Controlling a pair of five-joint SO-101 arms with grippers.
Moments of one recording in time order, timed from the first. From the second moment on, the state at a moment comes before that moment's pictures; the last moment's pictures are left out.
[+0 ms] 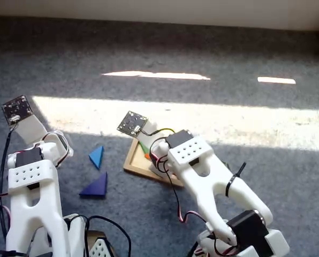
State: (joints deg) left arm -25.6 -38.1 60.3 48.0 18.1; right arm -37.1 -11.9 37.8 58.2 33.0
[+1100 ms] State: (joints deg) left arm -25.6 -38.1 60.3 48.0 18.1; right arm -37.0 -11.9 39.1 46.2 22.4
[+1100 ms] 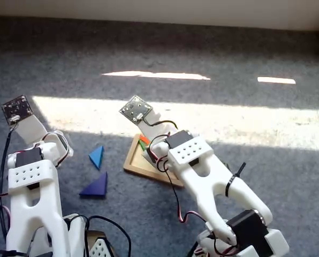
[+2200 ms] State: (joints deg) left arm -25.6 -38.1 60.3 48.0 18.1; right arm -43.6 -13.1 39.8 55.6 22.4
